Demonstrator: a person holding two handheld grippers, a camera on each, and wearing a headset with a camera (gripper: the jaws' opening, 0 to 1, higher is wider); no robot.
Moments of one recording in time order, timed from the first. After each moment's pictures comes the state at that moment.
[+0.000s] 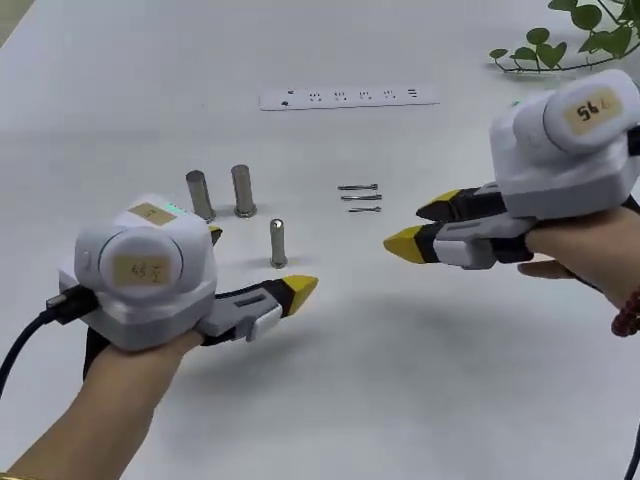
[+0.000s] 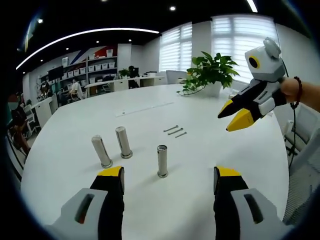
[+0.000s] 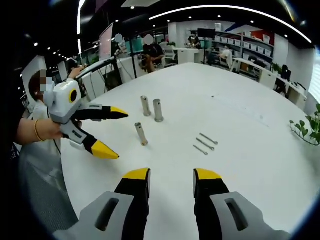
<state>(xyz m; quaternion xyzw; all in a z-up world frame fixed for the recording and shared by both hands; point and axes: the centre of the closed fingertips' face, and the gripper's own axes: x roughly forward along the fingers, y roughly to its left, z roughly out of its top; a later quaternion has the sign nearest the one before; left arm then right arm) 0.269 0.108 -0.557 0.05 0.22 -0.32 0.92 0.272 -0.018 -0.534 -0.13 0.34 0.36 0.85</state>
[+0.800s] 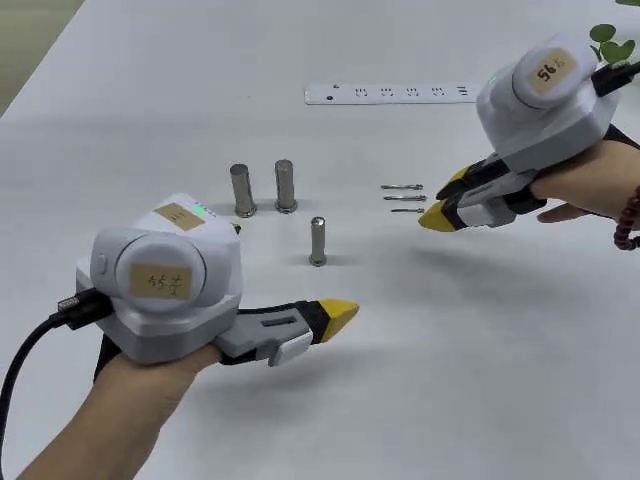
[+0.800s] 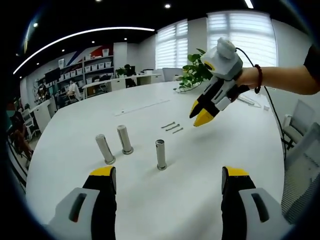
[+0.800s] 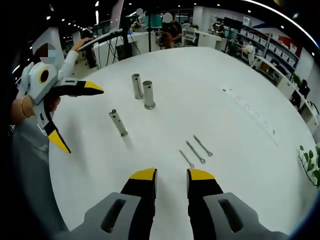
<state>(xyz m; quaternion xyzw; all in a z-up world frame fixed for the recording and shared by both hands) 0.255 0.119 -0.553 0.07 0.23 -0.32 0.92 0.326 -0.017 -0.569 -0.23 0.39 0.41 0.79</state>
